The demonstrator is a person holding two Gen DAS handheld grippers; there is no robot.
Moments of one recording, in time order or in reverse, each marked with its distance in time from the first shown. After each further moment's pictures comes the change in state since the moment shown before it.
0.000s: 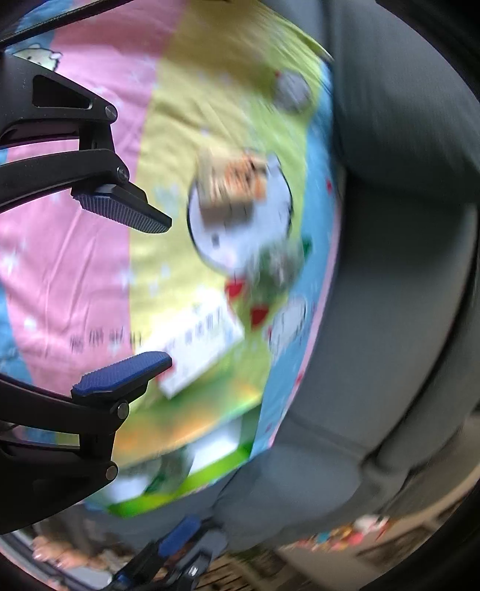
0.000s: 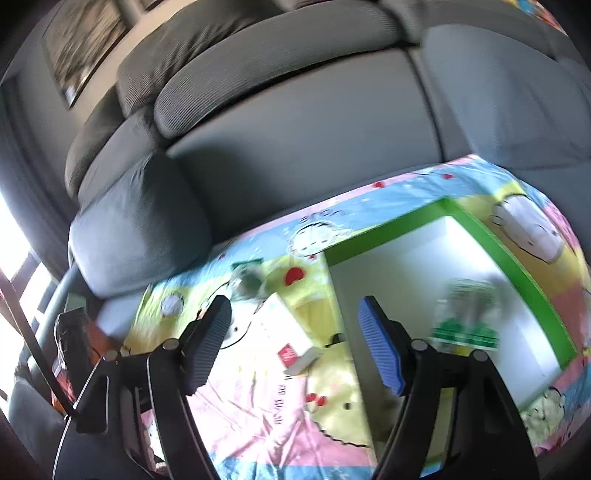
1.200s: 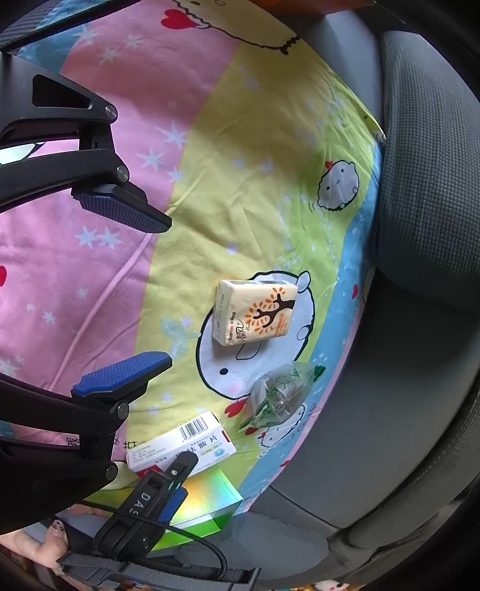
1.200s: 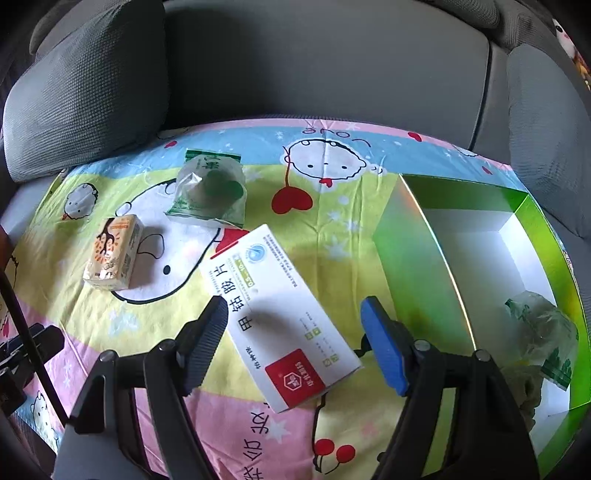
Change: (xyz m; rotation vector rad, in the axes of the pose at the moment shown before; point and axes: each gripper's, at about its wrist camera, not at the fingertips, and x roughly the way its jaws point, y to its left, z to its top) left arm 0.005 0.082 -0.008 -0.149 0.038 0.160; right arm 0.168 0.054 -0.044 -0.309 0.263 -0.317
